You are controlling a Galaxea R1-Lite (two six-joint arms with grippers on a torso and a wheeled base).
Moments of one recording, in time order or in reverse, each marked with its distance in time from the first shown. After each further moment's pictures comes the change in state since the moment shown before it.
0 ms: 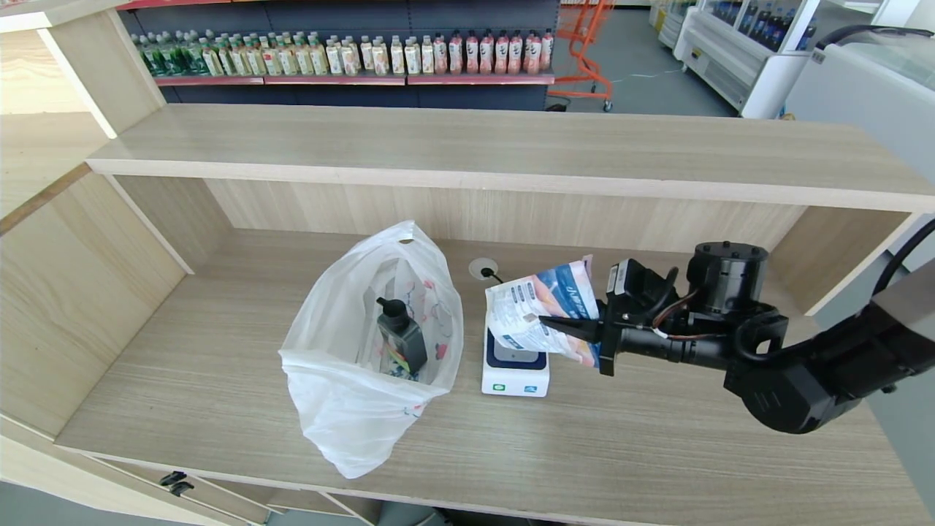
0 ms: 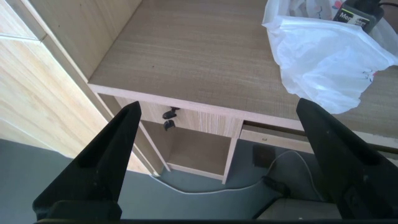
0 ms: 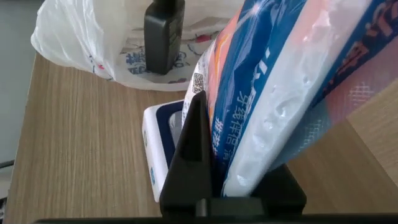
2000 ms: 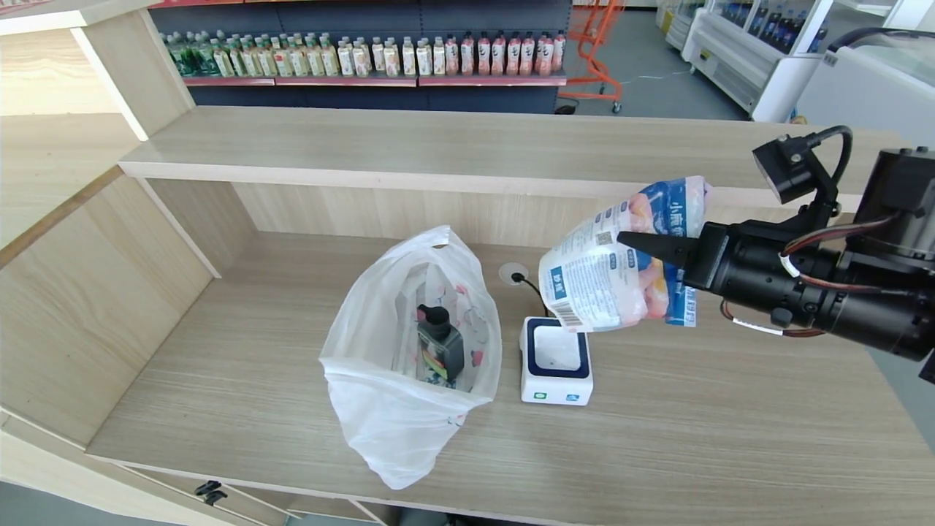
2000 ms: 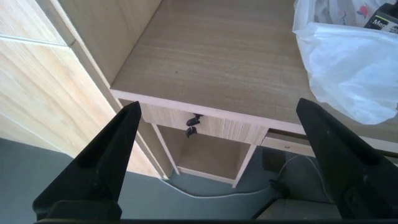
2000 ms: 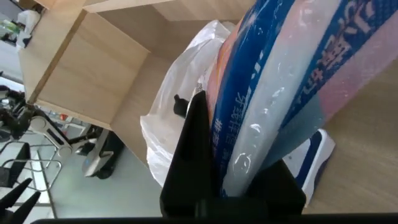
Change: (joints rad) left arm 0.000 0.000 0.000 0.000 0.000 -0.006; right arm 0.036 -0.459 0.017 0.345 -0.417 1.024
